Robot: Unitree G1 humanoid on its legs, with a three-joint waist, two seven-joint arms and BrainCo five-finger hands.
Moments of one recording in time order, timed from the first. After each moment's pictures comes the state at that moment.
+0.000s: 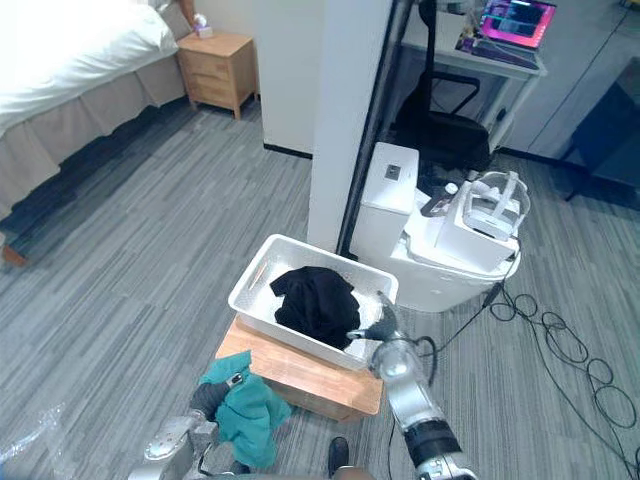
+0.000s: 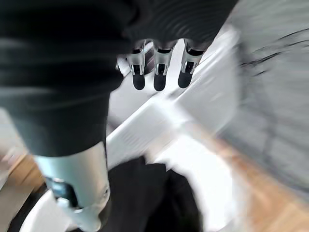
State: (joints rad) left arm 0.21 0.10 -0.07 0.46 -0.31 -0.01 -0.13; right arm -0.03 -0.18 0.05 0.37 -0.33 0.26 -0.25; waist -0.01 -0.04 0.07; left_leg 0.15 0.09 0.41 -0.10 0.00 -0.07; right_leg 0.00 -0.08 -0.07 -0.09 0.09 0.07
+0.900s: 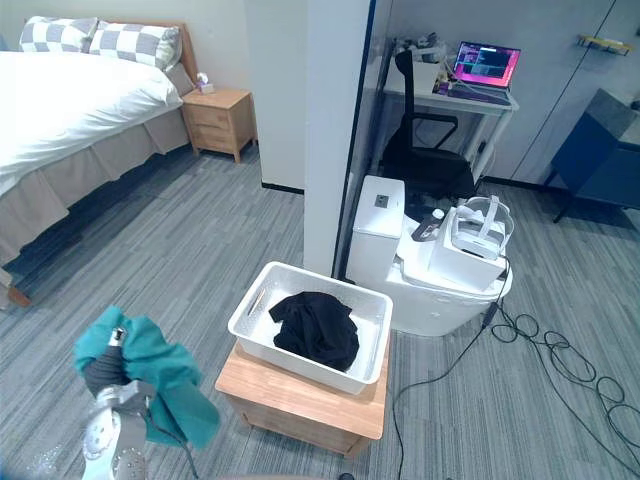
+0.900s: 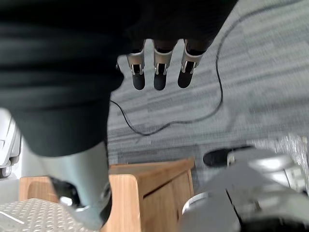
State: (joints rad) left arm 0.15 0.15 0.28 0.16 -0.53 -0.41 0.04; right arm 0.39 -0.01 -0.41 0.82 0.03 -0.08 0.00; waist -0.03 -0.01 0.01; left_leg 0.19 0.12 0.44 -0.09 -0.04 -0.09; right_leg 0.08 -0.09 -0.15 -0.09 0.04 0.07
